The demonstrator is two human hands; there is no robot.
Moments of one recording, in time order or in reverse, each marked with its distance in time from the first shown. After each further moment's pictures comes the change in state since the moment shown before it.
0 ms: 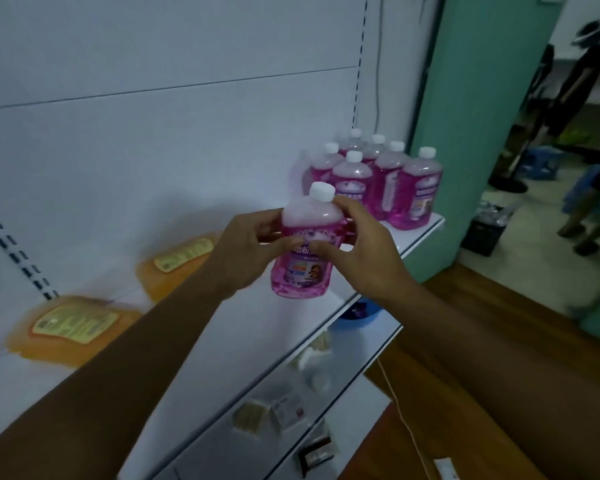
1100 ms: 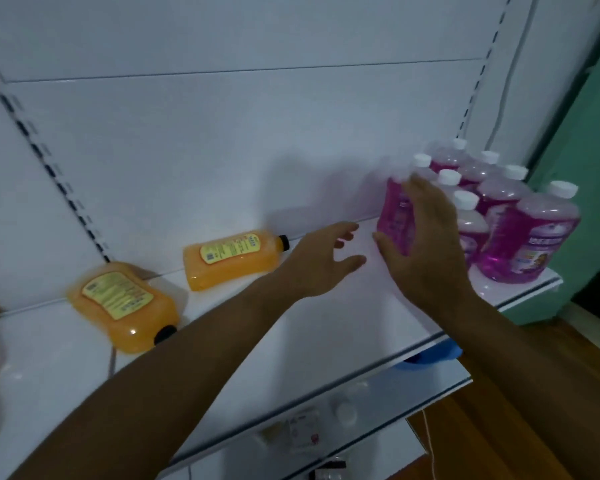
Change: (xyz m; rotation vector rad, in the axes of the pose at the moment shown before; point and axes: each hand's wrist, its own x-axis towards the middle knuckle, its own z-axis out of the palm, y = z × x) left_hand 0.062 -0.050 0.031 0.465 0.114 -0.157; right_hand 0.084 0.058 0.007 -0.329 0.044 -0.291
